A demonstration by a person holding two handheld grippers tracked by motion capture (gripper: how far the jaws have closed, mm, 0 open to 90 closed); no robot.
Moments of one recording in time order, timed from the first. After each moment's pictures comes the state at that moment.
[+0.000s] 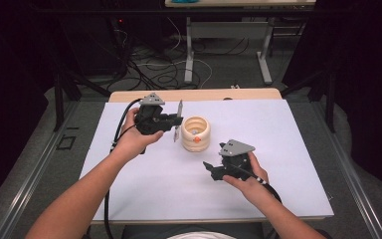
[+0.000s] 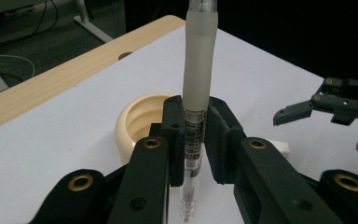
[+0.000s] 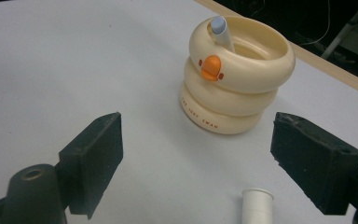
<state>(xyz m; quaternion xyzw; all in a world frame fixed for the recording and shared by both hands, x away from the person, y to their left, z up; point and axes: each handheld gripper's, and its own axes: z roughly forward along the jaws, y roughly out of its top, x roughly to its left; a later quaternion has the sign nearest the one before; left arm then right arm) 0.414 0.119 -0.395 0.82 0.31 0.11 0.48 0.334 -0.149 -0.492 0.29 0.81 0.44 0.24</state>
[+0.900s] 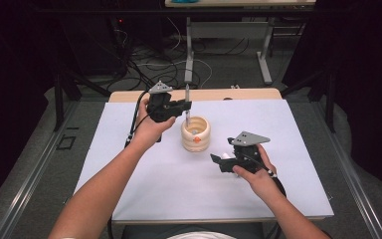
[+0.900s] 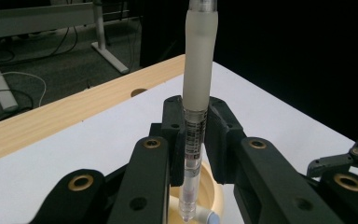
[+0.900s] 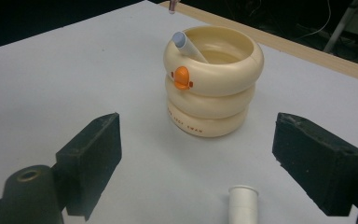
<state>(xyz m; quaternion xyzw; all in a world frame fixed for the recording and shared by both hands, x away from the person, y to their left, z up) 0.450 0.092 -0.402 0.77 0.34 0.13 0.53 0.347 -0.175 -0.483 0.34 0.78 0.48 0.21</state>
